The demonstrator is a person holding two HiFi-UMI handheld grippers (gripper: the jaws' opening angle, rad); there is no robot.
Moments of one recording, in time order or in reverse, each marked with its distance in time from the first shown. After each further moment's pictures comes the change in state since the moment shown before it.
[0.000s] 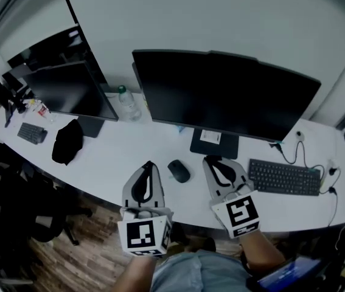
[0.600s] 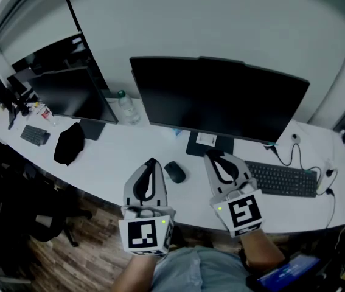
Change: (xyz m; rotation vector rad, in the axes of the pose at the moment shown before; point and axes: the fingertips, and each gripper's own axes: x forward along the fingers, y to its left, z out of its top) left arm -0.010 -0.036 0.029 0.031 -0.077 -0.036; right arm -0.030 -0.019 0.036 -0.040 -0.111 -0.032
